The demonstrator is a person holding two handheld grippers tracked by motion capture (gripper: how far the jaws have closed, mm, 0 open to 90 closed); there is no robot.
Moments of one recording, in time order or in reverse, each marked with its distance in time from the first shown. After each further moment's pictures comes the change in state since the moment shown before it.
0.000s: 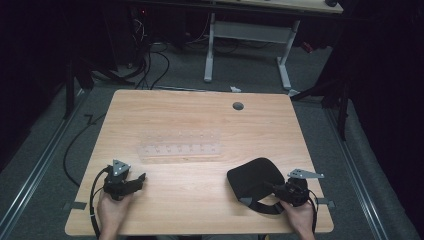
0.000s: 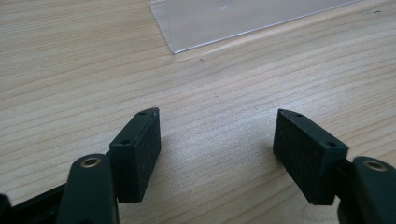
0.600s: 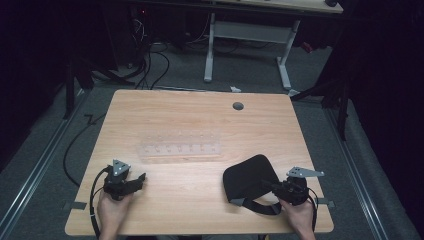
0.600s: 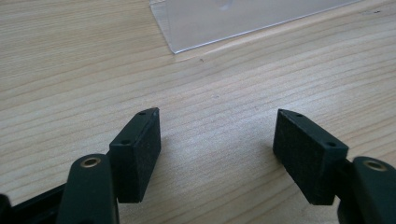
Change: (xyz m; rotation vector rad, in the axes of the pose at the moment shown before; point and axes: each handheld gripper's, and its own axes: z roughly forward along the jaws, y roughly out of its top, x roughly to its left) left arm 0.000 0.000 0.000 0.000 0.000 0.000; right arm 0.016 0.016 -0.007 -0.017 0.062 -0.056
